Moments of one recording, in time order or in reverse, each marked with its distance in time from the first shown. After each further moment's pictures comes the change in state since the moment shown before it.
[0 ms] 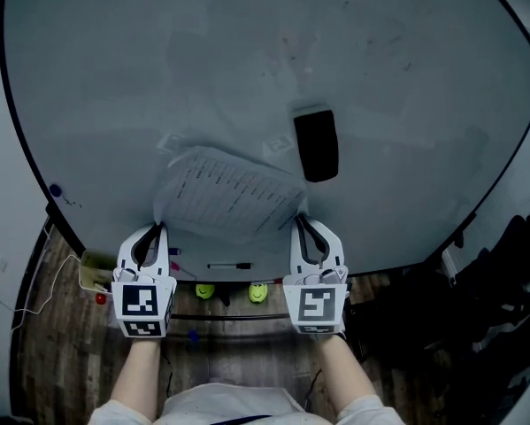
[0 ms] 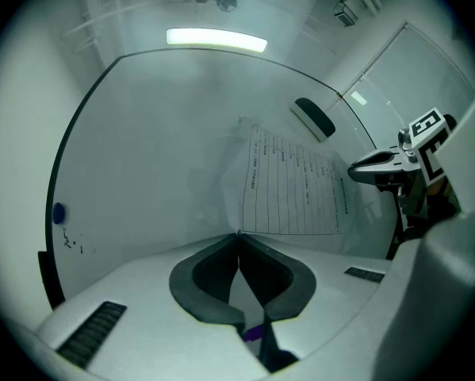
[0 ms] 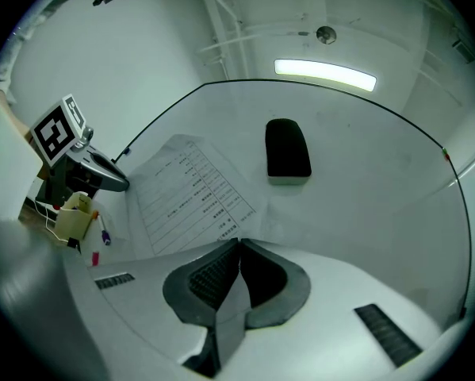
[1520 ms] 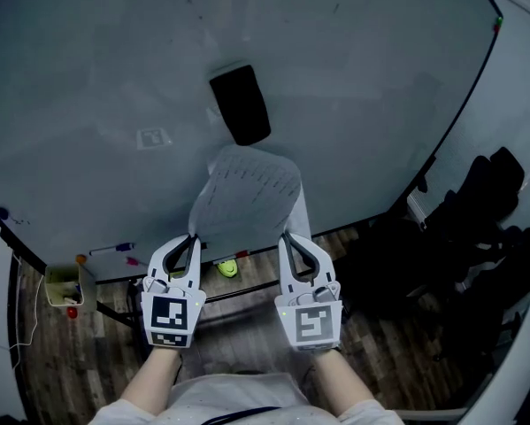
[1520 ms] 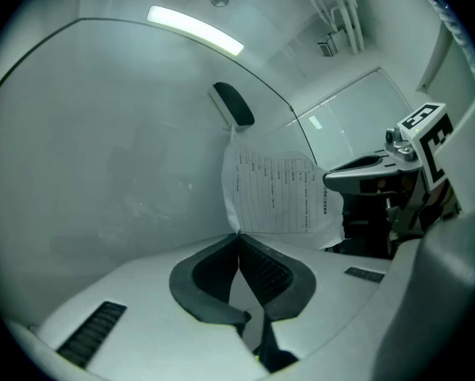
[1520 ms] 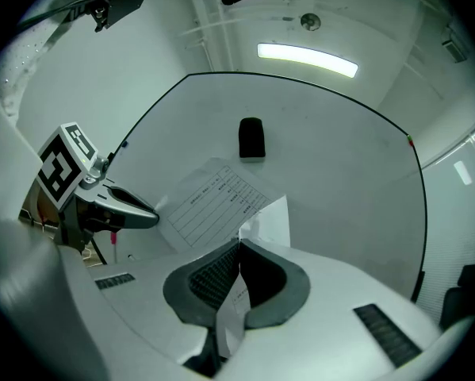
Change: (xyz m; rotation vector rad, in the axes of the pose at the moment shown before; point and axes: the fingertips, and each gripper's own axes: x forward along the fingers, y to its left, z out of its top) left arm 0.000 -0.194 -0.010 -0.025 -0.030 -0.406; right arm -0.119 -0.028 -0.054 0.056 0.125 -0.094
